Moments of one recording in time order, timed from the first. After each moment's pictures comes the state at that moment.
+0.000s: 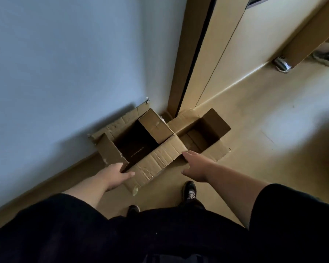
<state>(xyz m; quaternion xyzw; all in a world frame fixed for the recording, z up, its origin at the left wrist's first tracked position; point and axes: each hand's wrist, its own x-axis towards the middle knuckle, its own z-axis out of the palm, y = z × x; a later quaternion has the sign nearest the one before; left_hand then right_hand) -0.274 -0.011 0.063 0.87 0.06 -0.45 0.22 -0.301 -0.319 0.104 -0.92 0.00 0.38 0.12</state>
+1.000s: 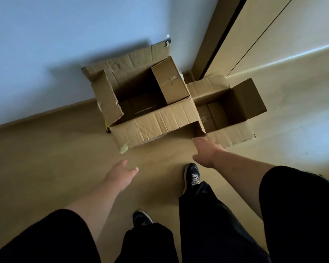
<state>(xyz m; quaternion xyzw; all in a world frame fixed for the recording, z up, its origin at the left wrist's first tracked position) -0.420 -0.115 -0.127 0.80 0.34 -0.40 0.29 -0.318 -0.397 -0.109 -0.90 -0.09 0.43 0.04</state>
